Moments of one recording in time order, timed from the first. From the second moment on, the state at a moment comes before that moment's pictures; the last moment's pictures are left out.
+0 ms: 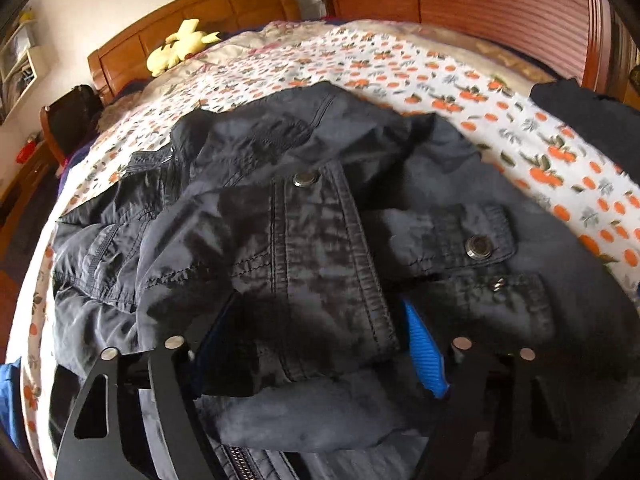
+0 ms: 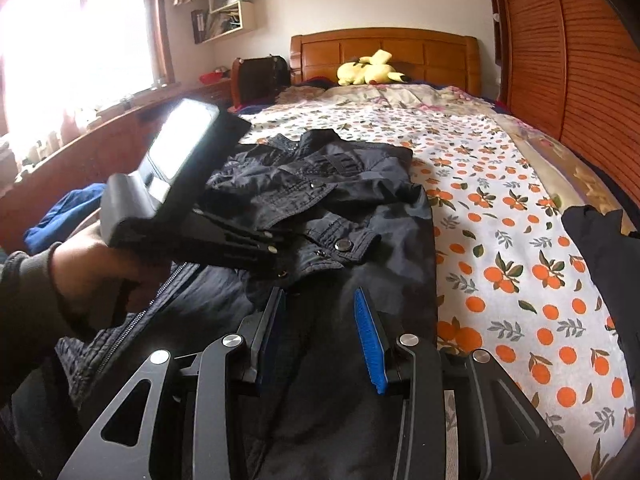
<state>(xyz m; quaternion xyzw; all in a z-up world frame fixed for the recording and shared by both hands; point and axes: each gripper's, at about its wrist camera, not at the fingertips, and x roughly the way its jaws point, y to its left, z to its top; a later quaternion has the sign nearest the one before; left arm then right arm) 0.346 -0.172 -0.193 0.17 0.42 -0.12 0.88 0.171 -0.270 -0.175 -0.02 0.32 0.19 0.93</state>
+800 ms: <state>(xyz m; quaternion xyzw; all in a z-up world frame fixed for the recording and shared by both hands) 0.312 -0.041 -0.092 0.09 0.33 -0.04 0.94 0.182 -0.254 -0.169 -0.03 0.31 0.20 0.93</state>
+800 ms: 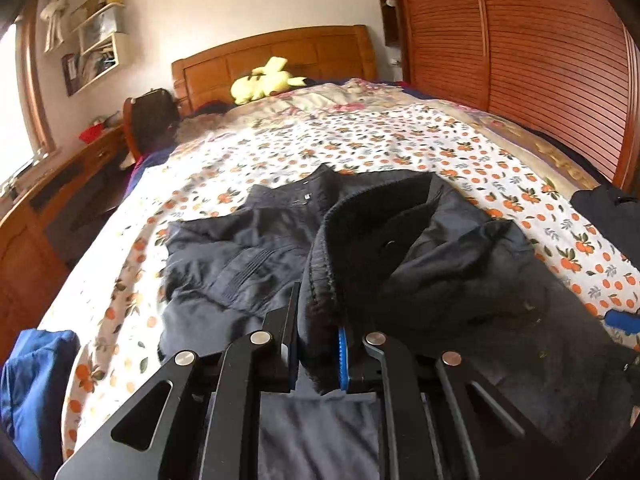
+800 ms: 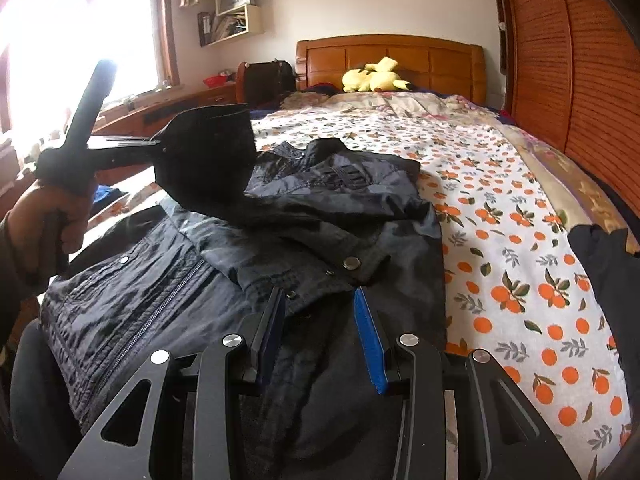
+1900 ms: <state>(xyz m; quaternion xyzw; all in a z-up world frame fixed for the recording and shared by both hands) 0.223 0.049 -0.166 0.03 0.38 -0.05 0.92 0.214 -0.169 -0.184 -0.09 0.33 0.21 0.92</state>
